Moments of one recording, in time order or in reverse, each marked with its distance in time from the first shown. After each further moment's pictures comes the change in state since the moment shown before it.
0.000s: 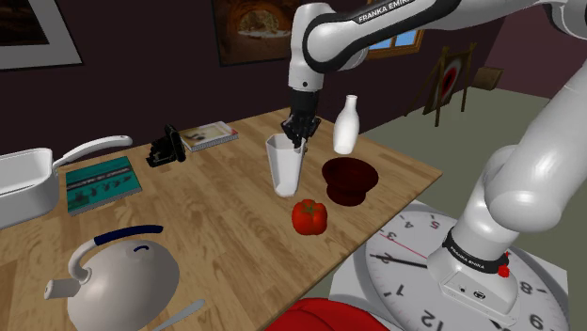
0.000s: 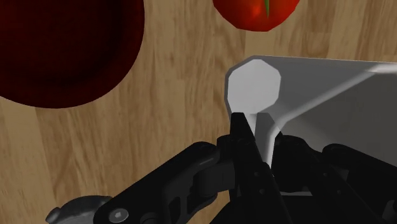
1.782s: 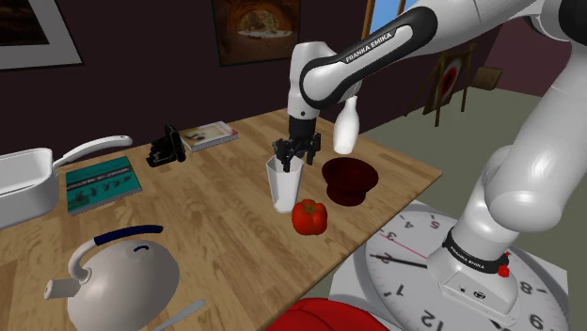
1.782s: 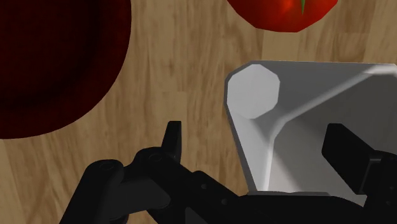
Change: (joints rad) arm 0.005 0.079 0.008 -0.109 0.005 0.187 -0.015
